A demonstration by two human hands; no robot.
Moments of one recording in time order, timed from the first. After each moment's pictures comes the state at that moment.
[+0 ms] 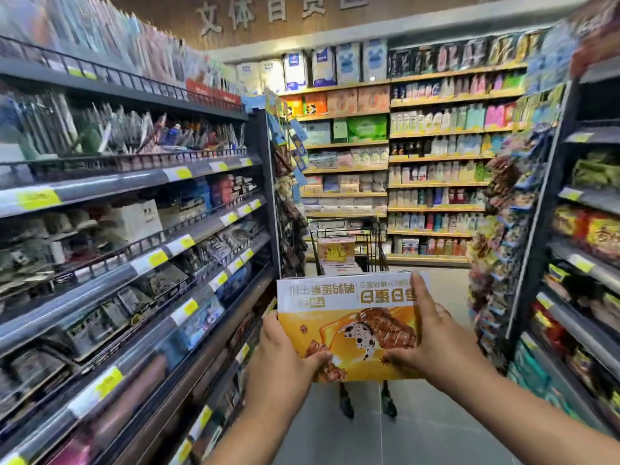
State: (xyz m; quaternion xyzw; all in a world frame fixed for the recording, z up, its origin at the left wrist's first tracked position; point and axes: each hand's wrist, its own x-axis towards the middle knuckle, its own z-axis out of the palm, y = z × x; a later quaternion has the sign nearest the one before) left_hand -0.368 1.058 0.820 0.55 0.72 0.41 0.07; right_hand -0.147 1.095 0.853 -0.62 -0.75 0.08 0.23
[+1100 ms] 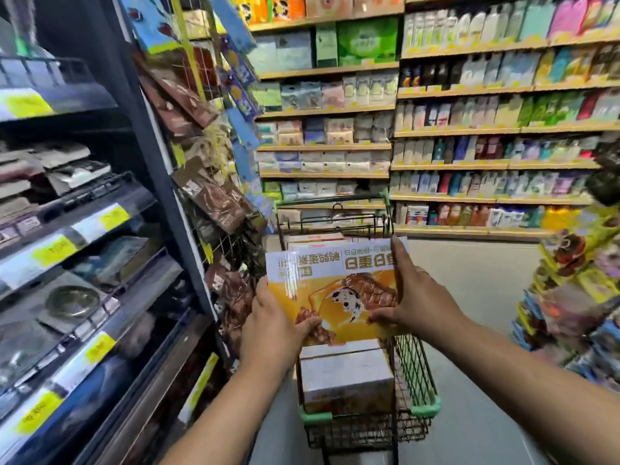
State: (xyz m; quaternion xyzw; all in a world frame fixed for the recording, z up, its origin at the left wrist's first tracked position) left_hand -0.414 1.808 0.743 0.58 0.74 0.33 0.08; right_hand -0.185 1.861 0.773 -0.61 -0.75 0.14 0.19
